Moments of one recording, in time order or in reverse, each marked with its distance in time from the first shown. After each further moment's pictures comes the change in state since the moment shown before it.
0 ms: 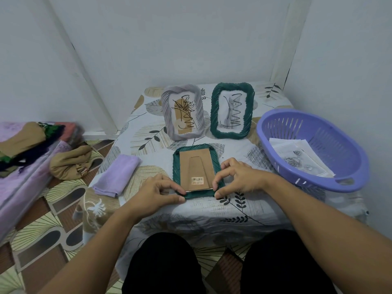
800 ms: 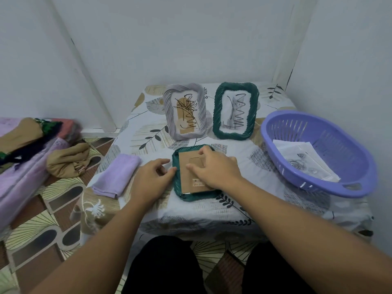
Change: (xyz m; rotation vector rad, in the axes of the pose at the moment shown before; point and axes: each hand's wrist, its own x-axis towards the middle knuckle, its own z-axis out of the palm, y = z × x) left_hand 0.044 -0.021 0.002 0.122 0.526 0.012; right_hand 0.053 -0.064 0.031 -0.251 0.492 0.115
